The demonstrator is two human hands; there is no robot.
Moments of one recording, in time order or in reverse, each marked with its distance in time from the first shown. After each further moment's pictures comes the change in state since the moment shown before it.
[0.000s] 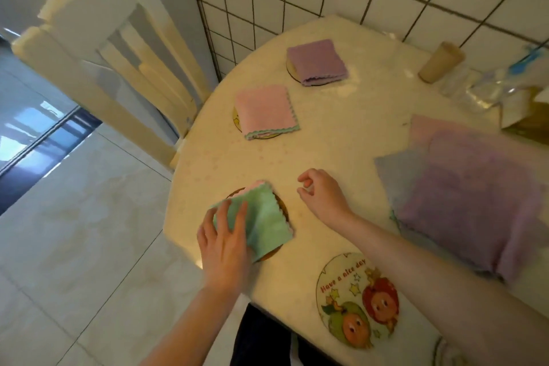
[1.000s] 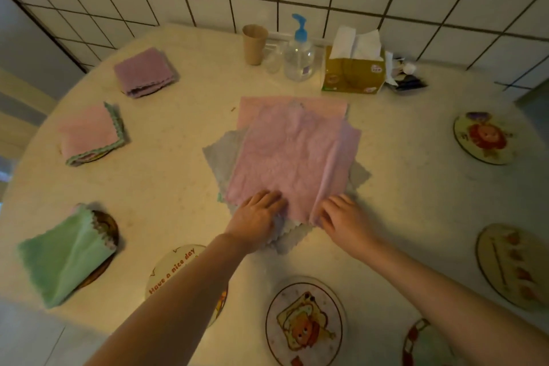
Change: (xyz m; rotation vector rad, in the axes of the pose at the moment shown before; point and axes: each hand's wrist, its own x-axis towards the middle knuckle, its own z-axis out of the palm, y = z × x) left_hand 0.001 0.364 0.065 0.035 -0.392 0.804; right_hand -0.194 0.319 -0.195 -0.344 0.151 -0.076
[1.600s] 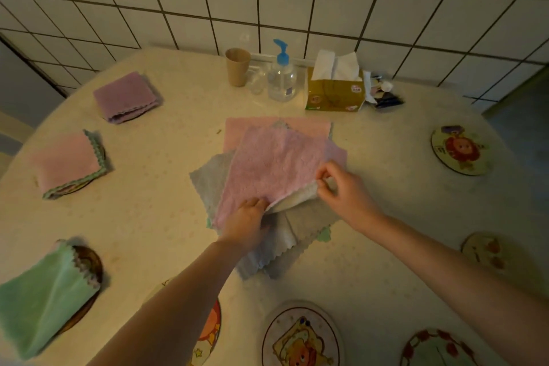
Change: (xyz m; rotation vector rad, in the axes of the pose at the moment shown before) left_hand 0.034 -0.010 -0.023 -0.181 0.027 -0.188; right_hand 0.052 -0.008 -0.090 0.434 0.199 0.069
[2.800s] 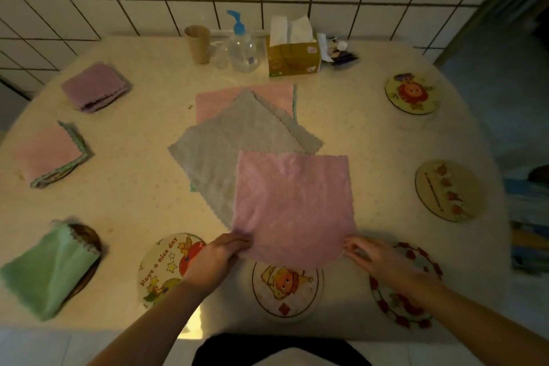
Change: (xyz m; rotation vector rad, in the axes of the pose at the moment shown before) left_hand -0.147 -0.020 0.058 -0.069 0.015 0.334; right_hand -0.255 0.086 0.022 -0.078 -0.248 0.233
